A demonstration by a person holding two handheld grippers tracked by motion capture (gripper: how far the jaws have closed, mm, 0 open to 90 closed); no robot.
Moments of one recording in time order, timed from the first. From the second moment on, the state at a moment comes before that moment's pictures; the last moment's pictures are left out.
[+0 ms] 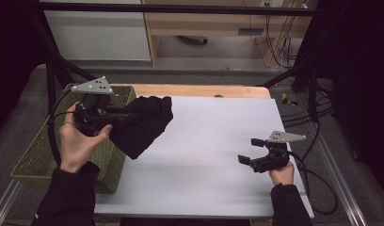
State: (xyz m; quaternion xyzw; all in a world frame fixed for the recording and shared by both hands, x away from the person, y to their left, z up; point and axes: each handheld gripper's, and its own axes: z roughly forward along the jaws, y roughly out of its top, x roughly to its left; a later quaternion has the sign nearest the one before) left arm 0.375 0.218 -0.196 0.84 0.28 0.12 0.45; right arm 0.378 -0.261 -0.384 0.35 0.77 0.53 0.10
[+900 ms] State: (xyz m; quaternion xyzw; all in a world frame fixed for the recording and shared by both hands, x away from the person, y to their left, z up) left arm 0.391 0.181 -0.235 0.85 0.27 0.09 0.43; right arm 0.378 -0.260 -0.385 0.34 0.77 0.53 0.10
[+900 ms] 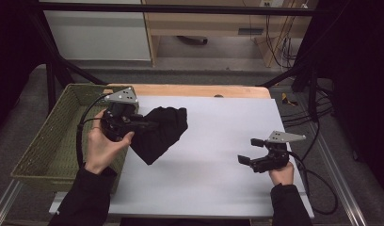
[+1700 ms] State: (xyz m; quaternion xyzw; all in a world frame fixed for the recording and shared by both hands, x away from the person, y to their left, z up) left arm 0.405 0.149 -0.272 0.86 0.27 0.07 0.42; right arm 0.377 -0.260 -0.385 0.34 0.77 0.53 0.10
